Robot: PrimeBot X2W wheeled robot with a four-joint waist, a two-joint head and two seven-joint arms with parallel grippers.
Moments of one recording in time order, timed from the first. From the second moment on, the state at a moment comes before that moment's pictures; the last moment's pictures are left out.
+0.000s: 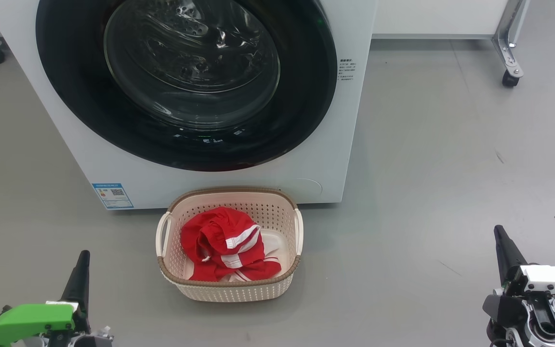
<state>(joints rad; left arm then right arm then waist) -0.05 0.08 0.03 0.28 -1.65 -0.12 0.06 -0.05 -0.08 -0.07 0.28 1.66 0.12 0.06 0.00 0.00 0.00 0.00</state>
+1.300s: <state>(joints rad) -0.05 0.08 0.03 0.28 -1.65 -0.12 0.07 -0.05 -0.08 -0.07 0.28 1.66 0.12 0.06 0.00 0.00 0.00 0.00</state>
